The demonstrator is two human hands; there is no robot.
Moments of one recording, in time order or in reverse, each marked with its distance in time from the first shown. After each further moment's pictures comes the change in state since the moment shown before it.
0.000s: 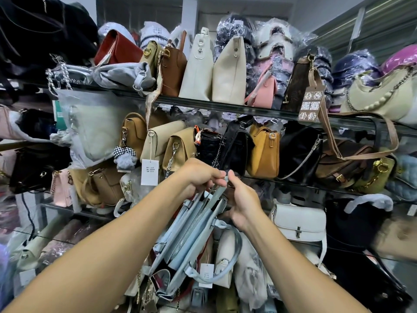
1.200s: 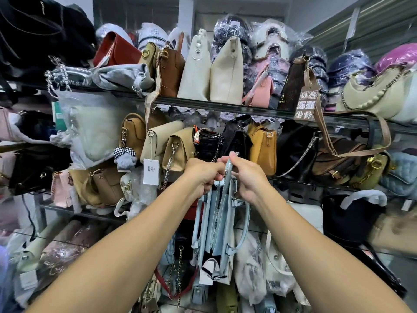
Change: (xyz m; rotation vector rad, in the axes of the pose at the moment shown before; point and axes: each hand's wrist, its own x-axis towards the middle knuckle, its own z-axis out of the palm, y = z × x) left_hand 0.004 -0.004 0.019 -0.124 0.167 0.003; right_hand 0.009 -0.048 0.000 -0.239 -0.041 -0.152
